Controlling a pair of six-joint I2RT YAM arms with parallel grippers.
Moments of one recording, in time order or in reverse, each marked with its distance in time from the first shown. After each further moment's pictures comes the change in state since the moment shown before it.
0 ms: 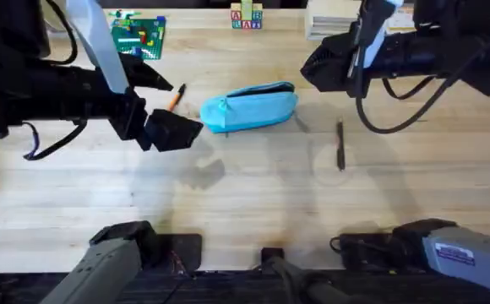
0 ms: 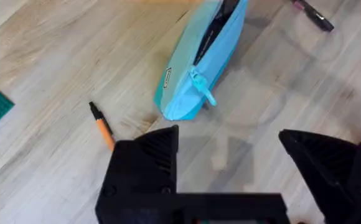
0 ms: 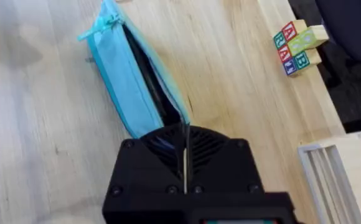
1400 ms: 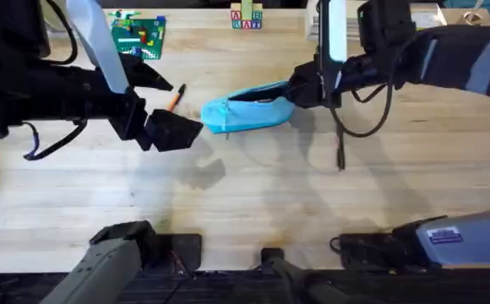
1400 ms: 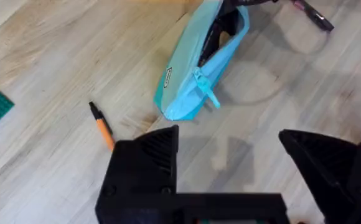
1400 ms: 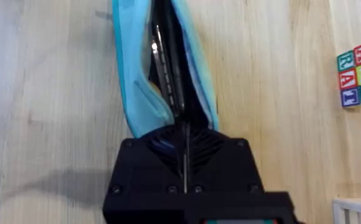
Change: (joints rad) left arm 0.000 0.000 0.000 0.000 0.000 0.000; right arm 0.012 0.306 0.001 0.082 -0.075 -0.341
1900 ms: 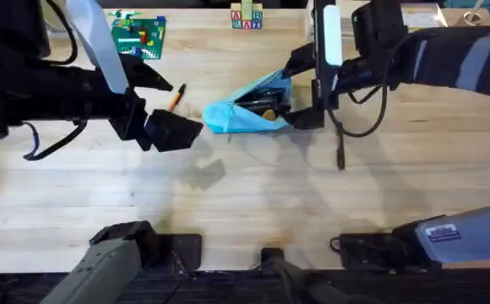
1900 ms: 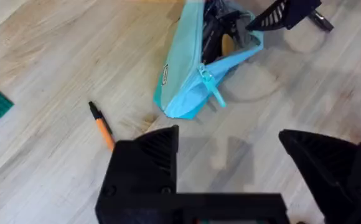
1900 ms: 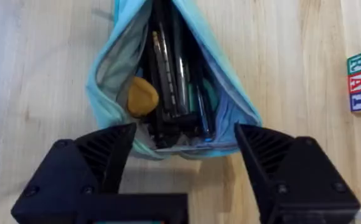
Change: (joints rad) left arm 0.000 0.000 0.000 -0.002 0.000 0.000; right arm 0.004 0.040 0.005 0.004 -0.007 -0.006
